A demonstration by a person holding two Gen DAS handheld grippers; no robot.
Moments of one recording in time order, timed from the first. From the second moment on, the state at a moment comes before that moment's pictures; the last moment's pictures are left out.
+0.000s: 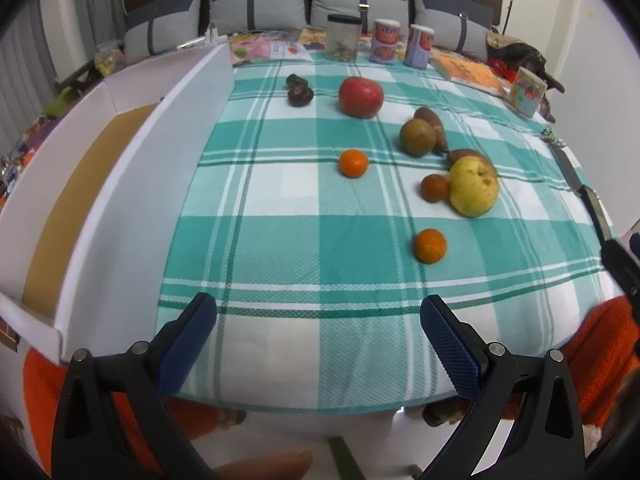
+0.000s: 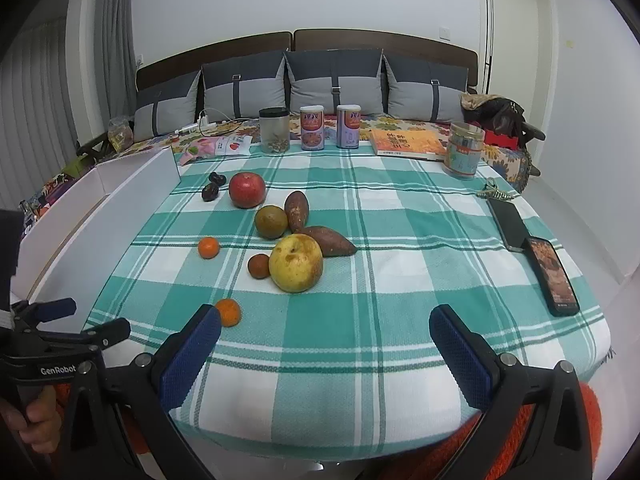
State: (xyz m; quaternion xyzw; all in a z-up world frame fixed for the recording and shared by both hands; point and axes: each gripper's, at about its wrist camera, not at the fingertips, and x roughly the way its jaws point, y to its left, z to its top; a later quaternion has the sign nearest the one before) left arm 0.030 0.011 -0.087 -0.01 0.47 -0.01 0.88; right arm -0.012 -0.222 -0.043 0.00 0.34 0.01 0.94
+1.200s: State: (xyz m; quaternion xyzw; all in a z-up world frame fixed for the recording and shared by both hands) left arm 0.078 0.029 -0.161 0.01 0.48 -0.01 0.88; right arm 0.079 -0.275 -0.169 0.01 0.48 -0.04 0.88
